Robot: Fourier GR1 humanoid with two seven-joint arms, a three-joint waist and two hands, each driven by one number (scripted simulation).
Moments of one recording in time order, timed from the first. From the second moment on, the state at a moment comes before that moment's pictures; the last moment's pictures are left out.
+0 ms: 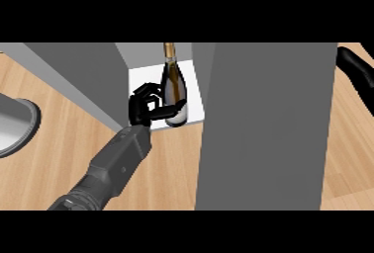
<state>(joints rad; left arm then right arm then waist) -0.90 0.00 -0.20 -0.15 0.78 0.38 -0.76 -0.63 -0.15 -0.01 -2.38 -0.25 -0.05 0.90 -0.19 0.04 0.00</state>
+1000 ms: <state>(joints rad) -1.09 0.00 -0.22 -0.13 0.84 0.50 -0.65 -0.59 -0.16 -0.07 -2.38 -0.27 -0.02 0.88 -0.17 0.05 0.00</state>
